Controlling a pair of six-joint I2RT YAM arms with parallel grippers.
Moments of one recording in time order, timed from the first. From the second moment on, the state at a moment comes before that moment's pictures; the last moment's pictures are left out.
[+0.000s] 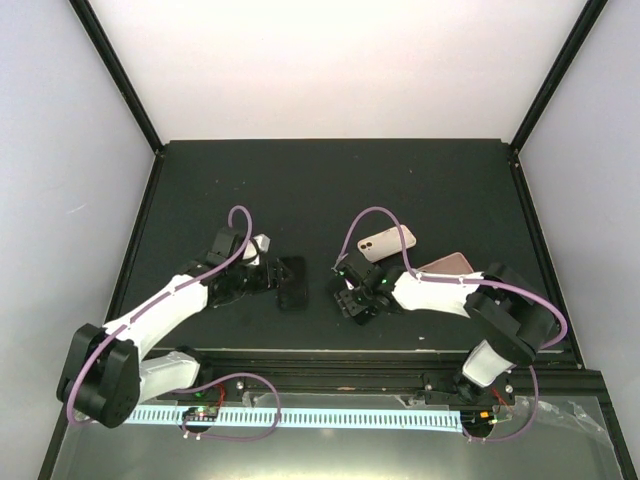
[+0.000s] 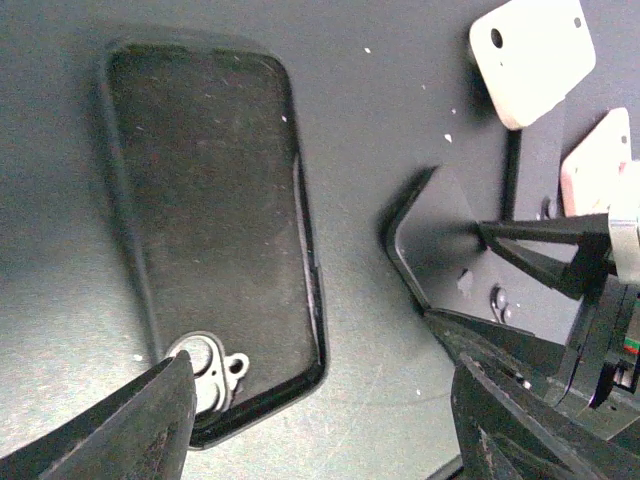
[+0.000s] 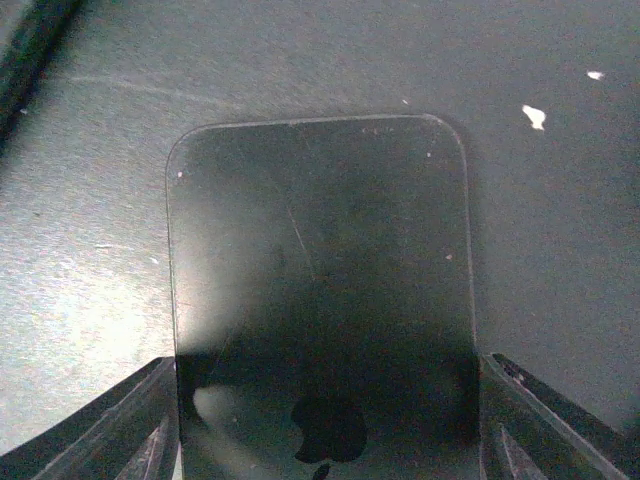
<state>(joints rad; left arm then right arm) -0.39 1.13 0.59 -0.38 0.42 -0.62 0.91 1.60 0.77 -0.27 0.10 0.30</state>
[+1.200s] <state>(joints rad) -0.39 1.31 0.54 -0.12 0.77 -0.65 1.05 1.50 0.76 -0.07 -0.05 0.14</state>
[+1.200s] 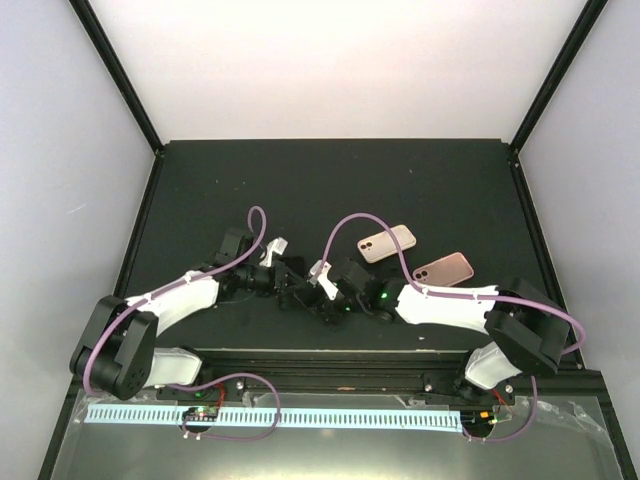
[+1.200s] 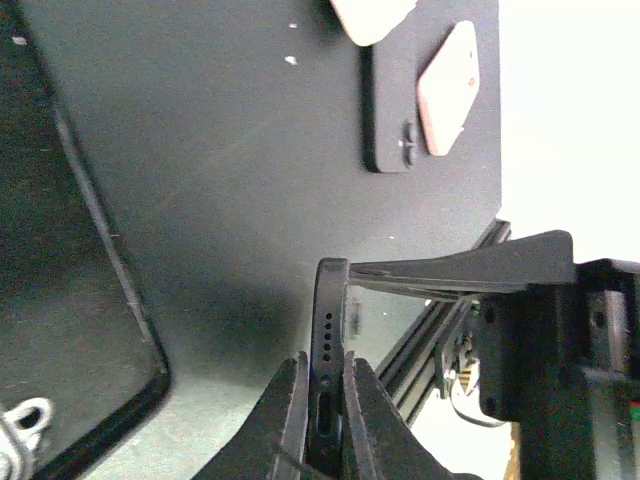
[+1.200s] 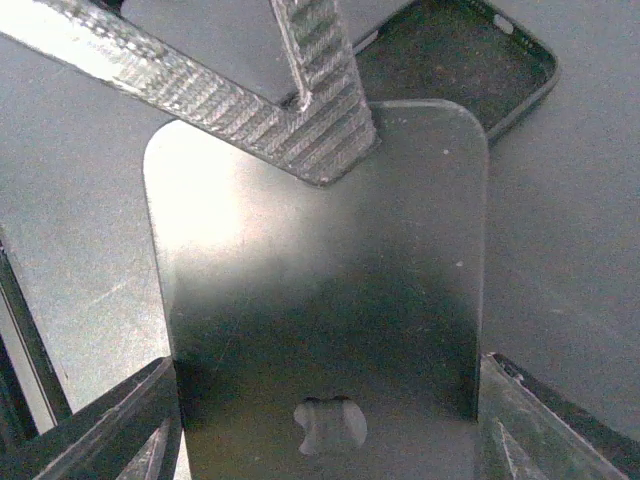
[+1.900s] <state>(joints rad) -0.36 1.17 0.51 -0.08 0.77 -0.97 1.28 1.38 0.79 -0.17 0.36 0.10</state>
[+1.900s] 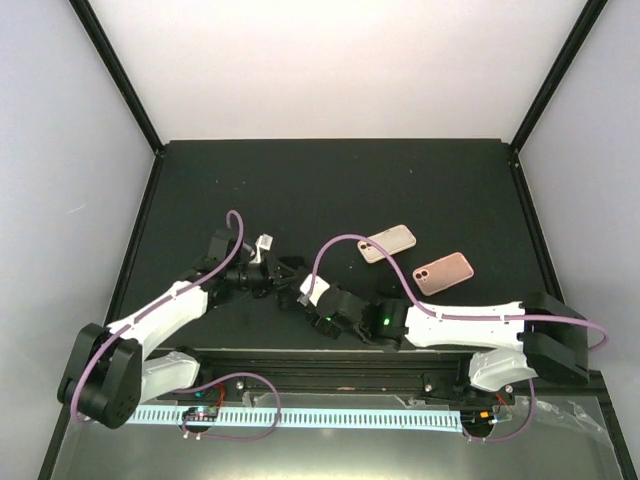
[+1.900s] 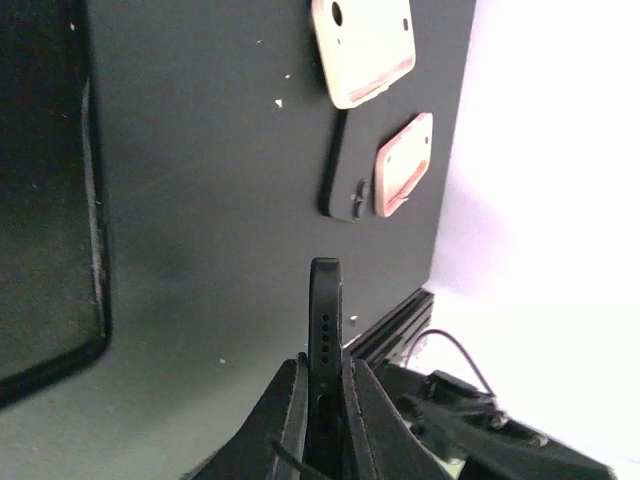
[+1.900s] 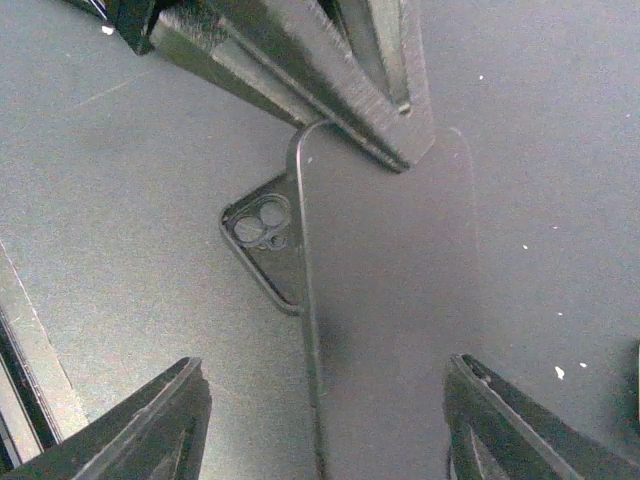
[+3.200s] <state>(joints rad) -0.34 0.70 0.47 -0.25 0.66 -1.29 1.44 1.47 0.81 -0.05 0.81 -0.10</state>
